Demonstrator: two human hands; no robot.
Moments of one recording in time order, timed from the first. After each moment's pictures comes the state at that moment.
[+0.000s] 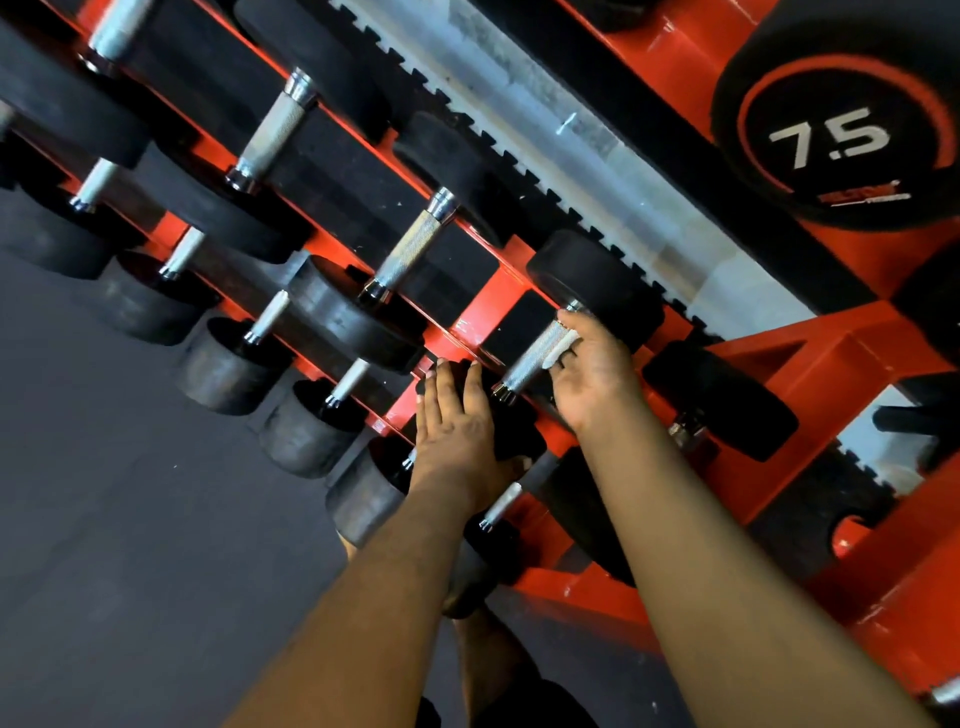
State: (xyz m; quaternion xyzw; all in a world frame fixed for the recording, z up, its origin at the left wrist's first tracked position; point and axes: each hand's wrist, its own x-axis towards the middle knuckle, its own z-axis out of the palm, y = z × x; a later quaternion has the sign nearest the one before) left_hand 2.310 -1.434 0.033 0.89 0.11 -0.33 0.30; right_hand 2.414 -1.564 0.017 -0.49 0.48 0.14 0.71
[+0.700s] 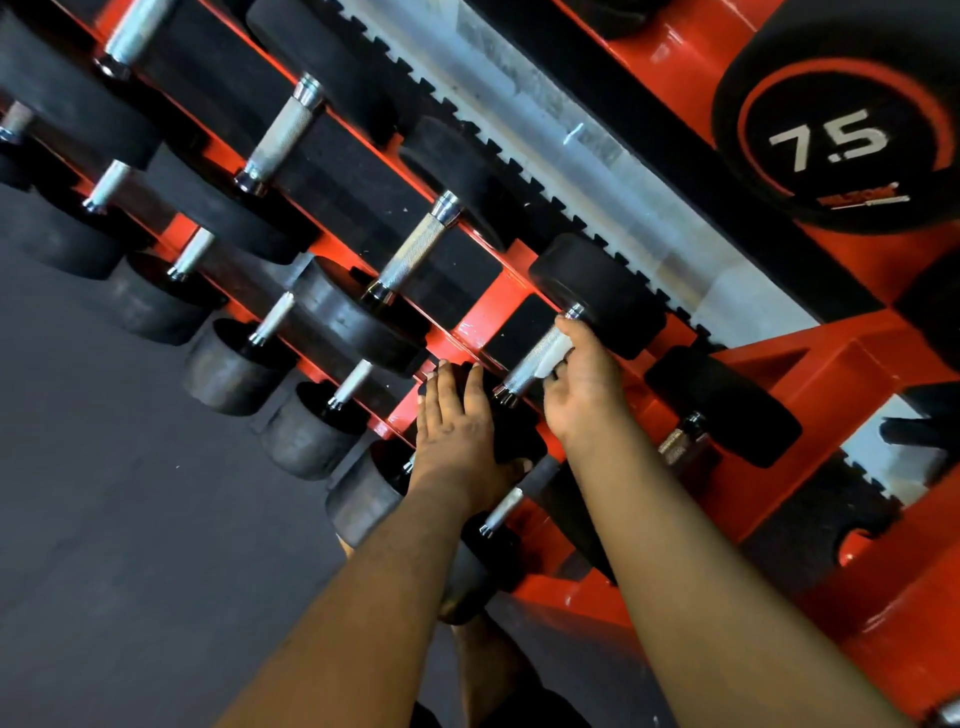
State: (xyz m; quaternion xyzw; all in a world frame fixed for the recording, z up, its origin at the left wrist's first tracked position) left_hand 2.309 -1.434 0.031 0.89 0.11 -0.33 0.29; right_hand 2.406 -1.554 0.015 -0.51 0.49 0.17 0.69
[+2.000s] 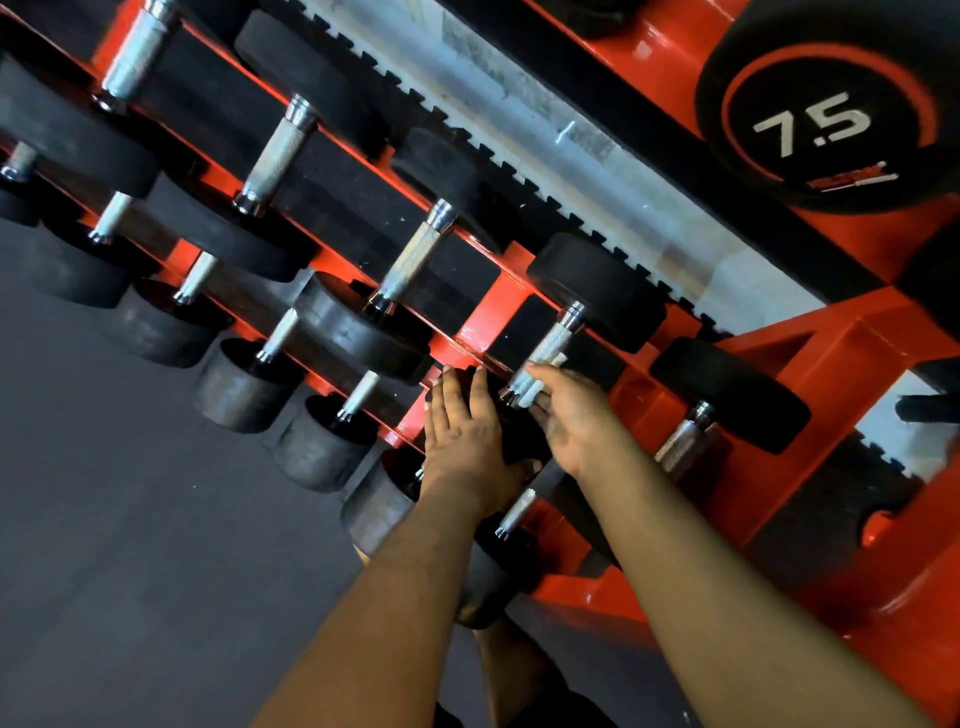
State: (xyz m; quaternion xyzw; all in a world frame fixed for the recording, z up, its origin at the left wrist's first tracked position) left_hand 2.309 -1.434 0.030 0.89 0.11 -0.34 0.30; right_hand 2.369 -1.557 0.006 -0.53 0.44 0.28 0.67
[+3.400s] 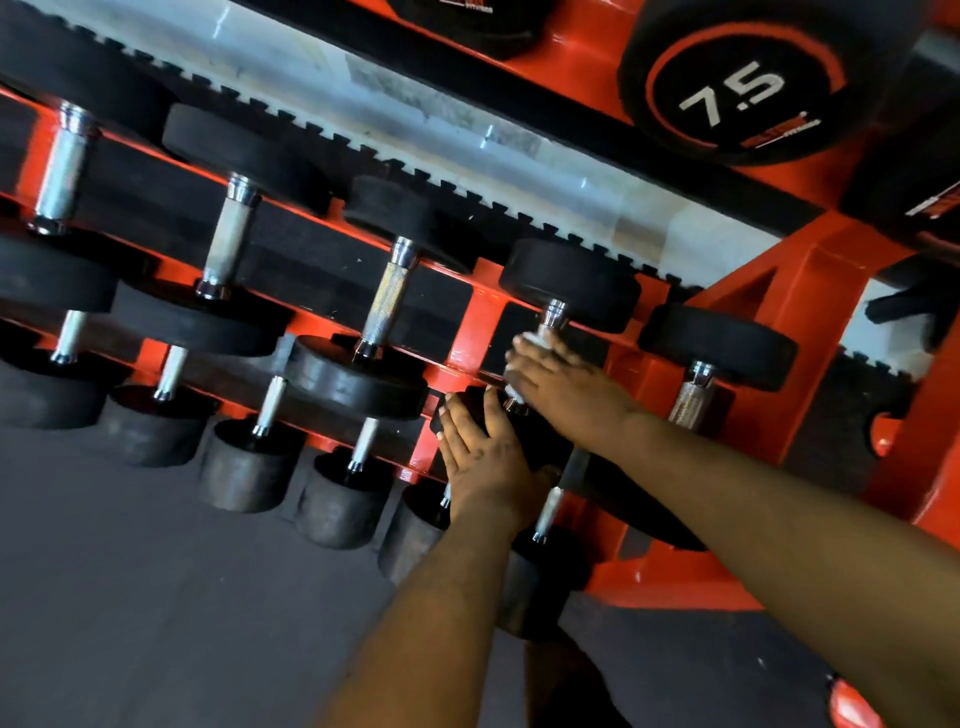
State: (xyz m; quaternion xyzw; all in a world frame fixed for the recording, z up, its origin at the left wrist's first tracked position) left_hand 2.315 -1.428 0.036 0.88 0.06 -0.37 0.29; right_hand 2.370 -1.581 -0.007 -0.93 -0.32 0.12 -0.15
